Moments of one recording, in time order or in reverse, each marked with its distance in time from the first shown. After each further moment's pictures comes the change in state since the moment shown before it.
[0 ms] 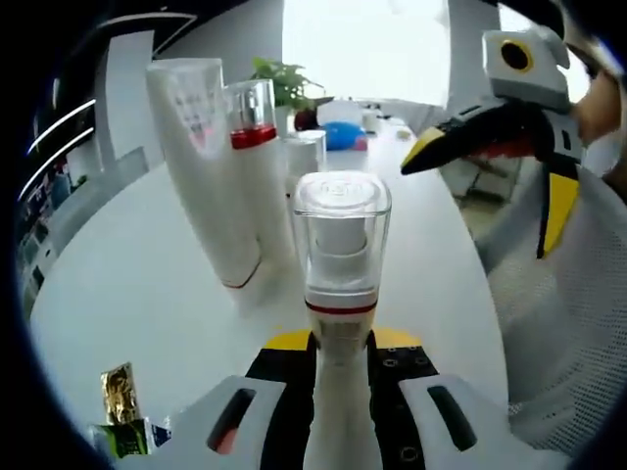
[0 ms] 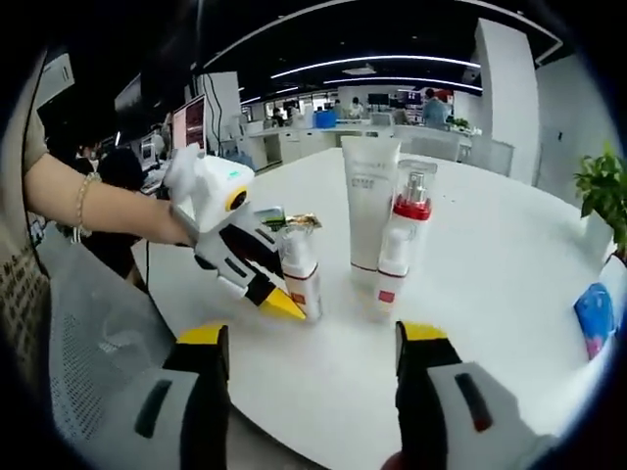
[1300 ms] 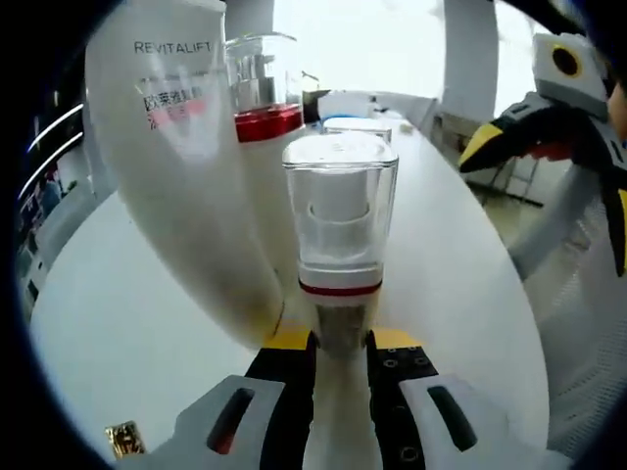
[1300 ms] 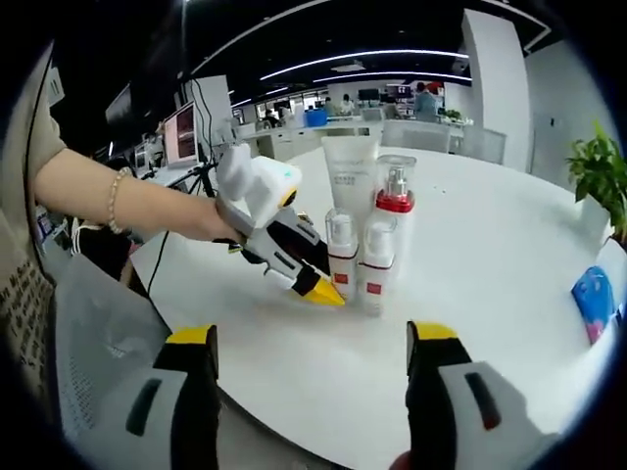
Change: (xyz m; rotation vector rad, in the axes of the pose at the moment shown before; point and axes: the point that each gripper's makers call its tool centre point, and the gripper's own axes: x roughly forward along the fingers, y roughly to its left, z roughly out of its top) left arm 0.040 0.025 0.012 0.029 0.037 -0.034; right arm -0.005 -0.003 -0.005 0.056 0.013 -0.005
